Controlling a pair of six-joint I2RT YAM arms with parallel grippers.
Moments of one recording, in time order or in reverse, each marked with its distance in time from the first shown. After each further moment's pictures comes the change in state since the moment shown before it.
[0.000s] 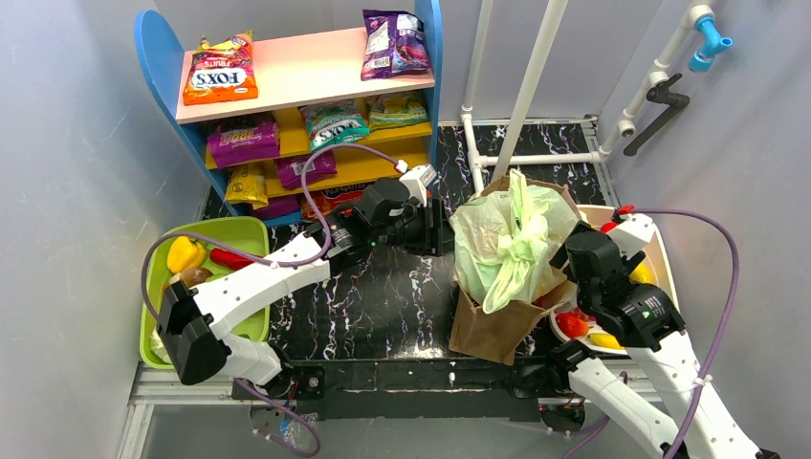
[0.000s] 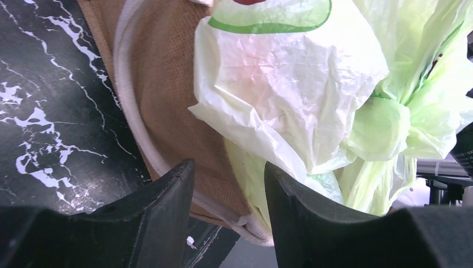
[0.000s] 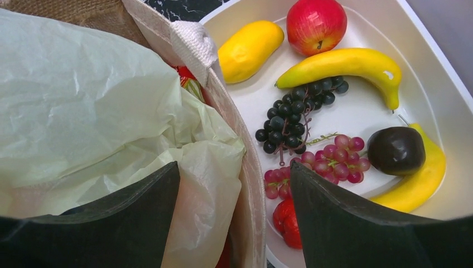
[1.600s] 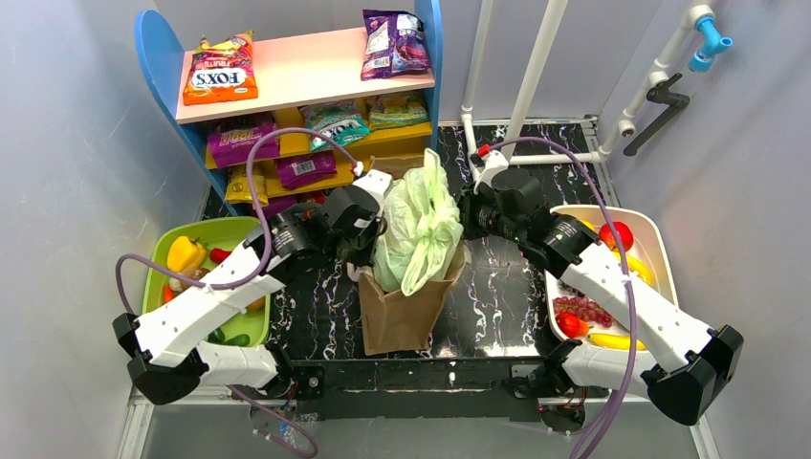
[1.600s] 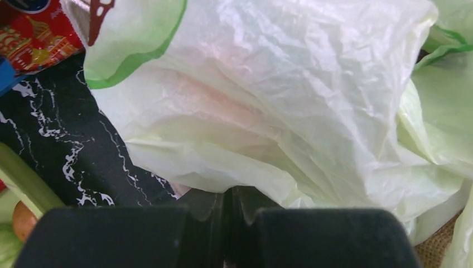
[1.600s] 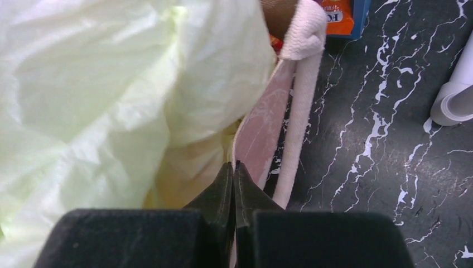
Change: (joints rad) left arm -0.054 -0.157 0.234 -0.731 -0.498 0.327; right arm 0.204 0.514 0.193 0.581 -0.806 -0.275
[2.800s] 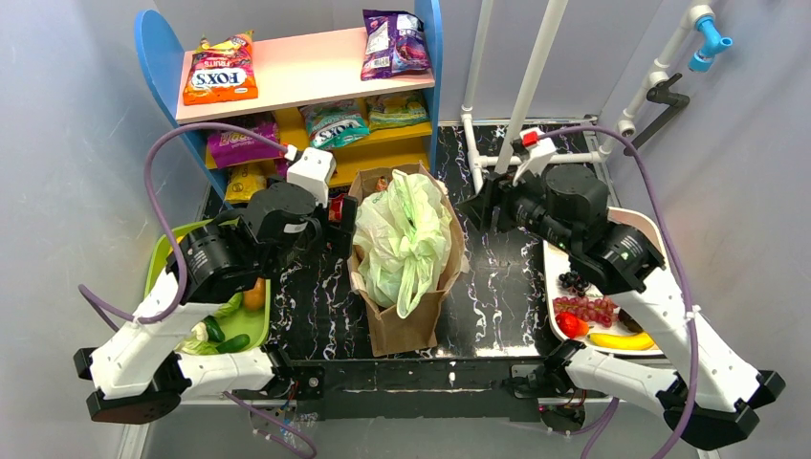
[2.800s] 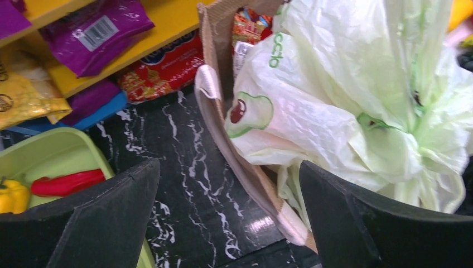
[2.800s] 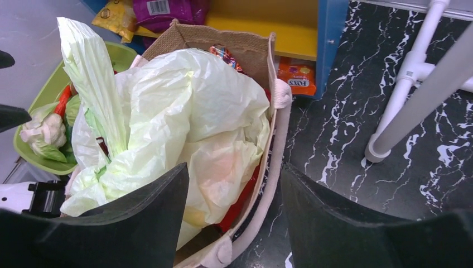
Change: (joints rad) left arm 0.008 -0.170 0.148 -0.098 -0.221 0.062; right arm 0.009 -0.137 0.195 -0.148 0.073 -0.150
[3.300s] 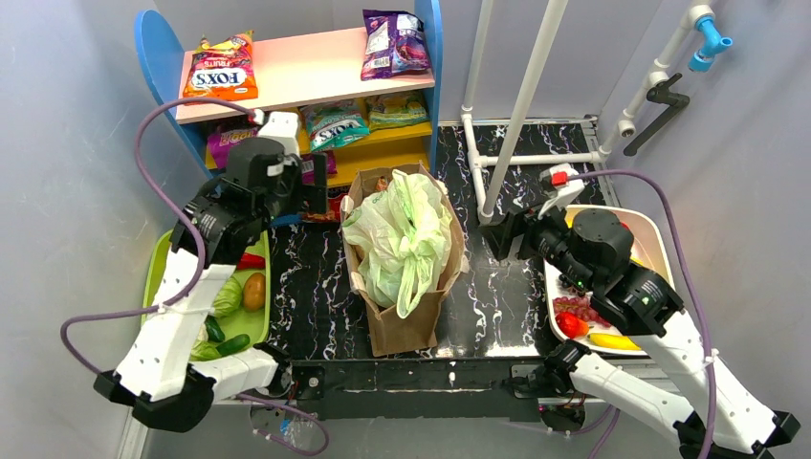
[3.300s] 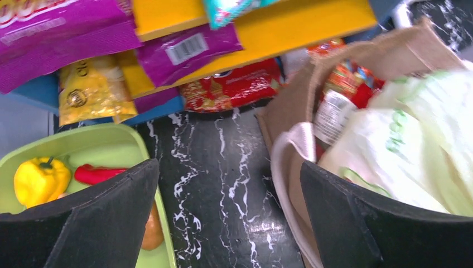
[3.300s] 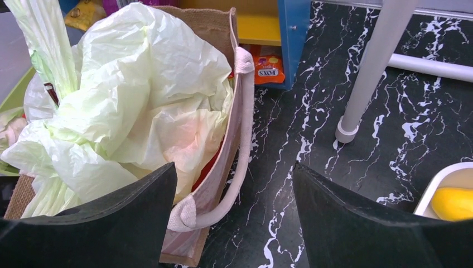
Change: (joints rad) left arm 0.470 0.079 0.007 0.104 0.188 0.164; right arm 0.000 -0.277 -0.263 0.051 0.103 -0.023
